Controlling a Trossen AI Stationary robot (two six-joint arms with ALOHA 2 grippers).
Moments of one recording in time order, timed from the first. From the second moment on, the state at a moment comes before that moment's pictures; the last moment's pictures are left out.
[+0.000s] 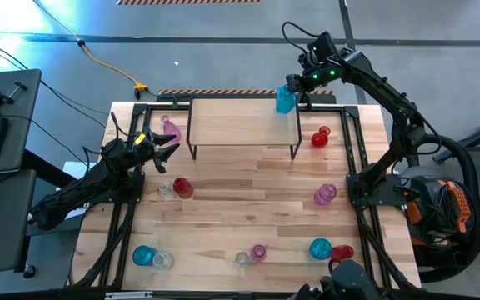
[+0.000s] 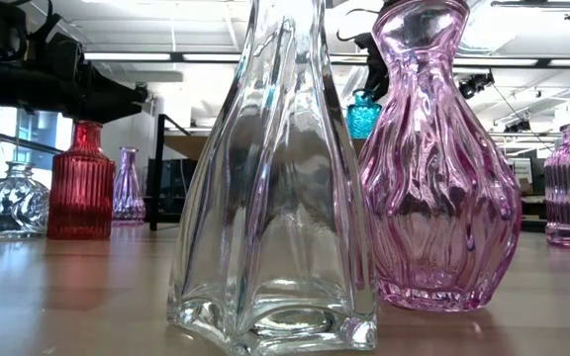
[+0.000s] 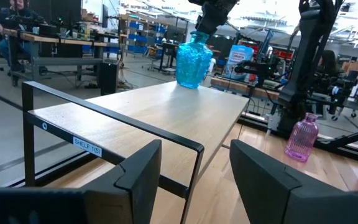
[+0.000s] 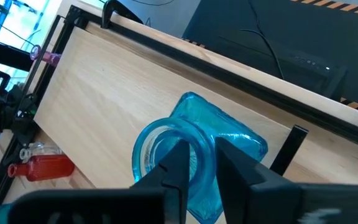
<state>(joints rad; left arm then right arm) 0.60 0.00 0.02 0.03 0.14 -0.16 -0.88 1.61 1.69 -0.99 -0.35 0.35</state>
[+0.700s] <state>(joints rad) 0.60 0.00 0.02 0.03 0.14 -0.16 -0.89 1.61 1.69 -0.97 -0.35 0.29</state>
